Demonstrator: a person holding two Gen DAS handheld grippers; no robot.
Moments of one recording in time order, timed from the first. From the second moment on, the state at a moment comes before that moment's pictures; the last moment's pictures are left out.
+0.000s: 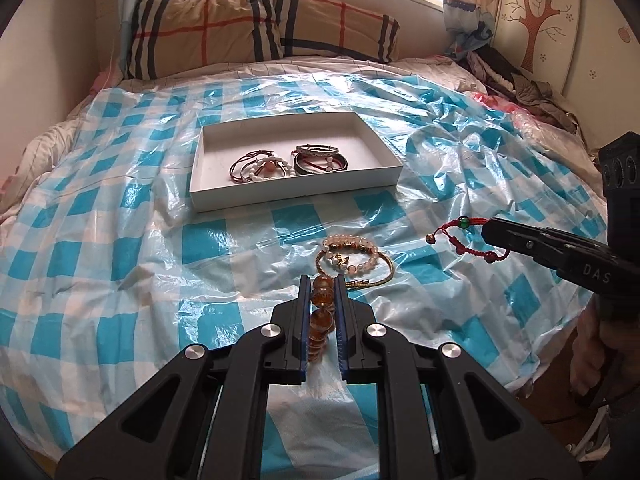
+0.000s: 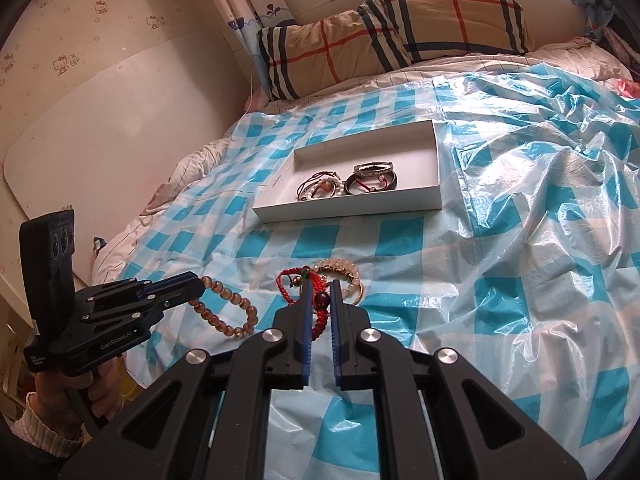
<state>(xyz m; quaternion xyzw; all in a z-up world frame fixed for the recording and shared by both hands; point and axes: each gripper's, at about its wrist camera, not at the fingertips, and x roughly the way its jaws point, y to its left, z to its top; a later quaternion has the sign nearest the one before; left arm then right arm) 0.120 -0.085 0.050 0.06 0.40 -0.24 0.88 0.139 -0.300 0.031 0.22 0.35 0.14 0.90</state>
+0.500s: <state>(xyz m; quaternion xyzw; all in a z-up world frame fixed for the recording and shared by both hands) 0.089 -0.068 0.082 0.04 0.37 -0.25 0.89 0.114 -0.287 0.062 0.21 0.33 0.14 0.91</state>
